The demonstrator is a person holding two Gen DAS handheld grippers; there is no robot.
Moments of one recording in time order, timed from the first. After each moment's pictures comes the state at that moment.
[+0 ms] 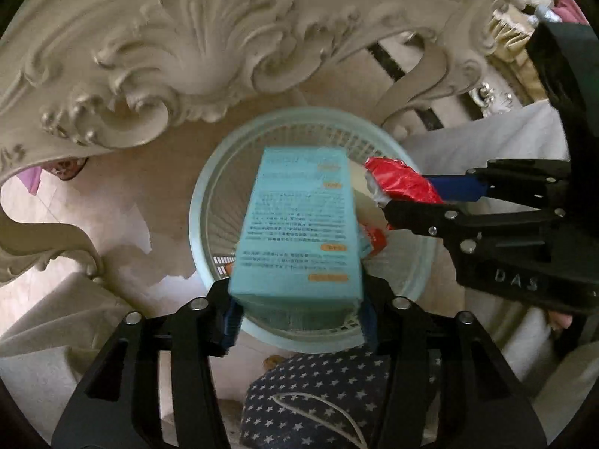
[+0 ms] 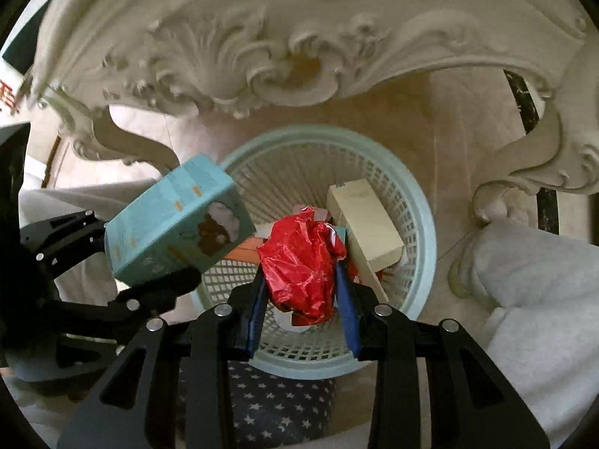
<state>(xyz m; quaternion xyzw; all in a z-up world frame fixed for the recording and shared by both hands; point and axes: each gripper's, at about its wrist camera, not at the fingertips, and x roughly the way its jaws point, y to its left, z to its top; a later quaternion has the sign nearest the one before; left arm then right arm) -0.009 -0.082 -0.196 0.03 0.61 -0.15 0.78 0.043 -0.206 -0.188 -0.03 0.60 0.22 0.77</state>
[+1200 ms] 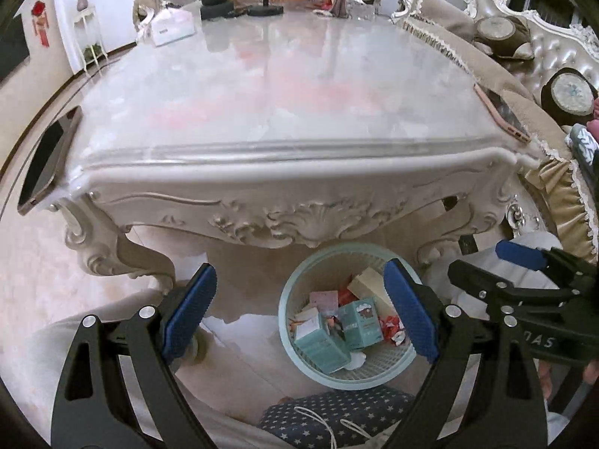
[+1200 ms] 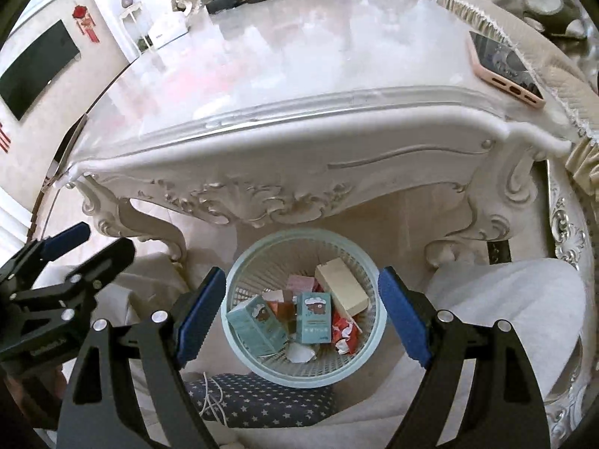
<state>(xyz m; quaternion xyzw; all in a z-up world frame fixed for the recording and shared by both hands) -0.016 -0.037 -0.019 -0.03 0.47 0.01 0.88 0.020 -0.223 -0.057 0.01 0.51 0.15 0.85</state>
